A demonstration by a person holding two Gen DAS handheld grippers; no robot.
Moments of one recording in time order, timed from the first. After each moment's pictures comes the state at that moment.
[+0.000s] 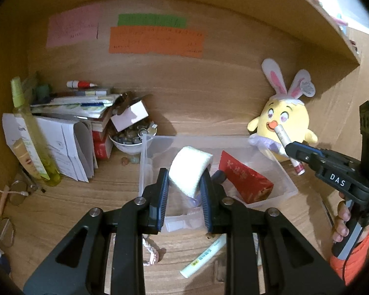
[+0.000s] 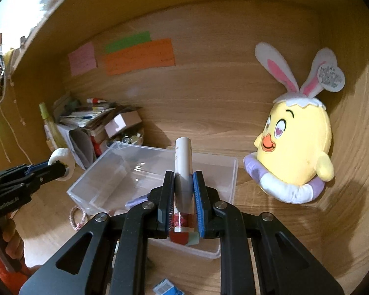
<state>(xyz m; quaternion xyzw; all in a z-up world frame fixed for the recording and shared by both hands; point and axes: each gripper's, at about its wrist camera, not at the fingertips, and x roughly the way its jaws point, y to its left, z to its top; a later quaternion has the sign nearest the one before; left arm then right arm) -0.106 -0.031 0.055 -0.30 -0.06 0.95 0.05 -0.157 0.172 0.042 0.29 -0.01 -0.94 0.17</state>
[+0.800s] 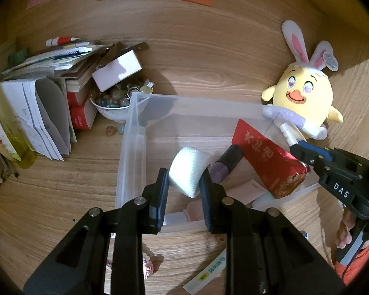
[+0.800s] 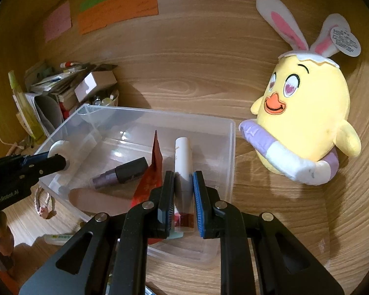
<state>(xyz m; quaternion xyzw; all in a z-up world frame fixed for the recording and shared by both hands) -0.155 -0.026 -0.006 -0.38 -0.06 0.92 0.05 -0.195 0.163 -0.012 0.36 0.03 -0.92 0.13</state>
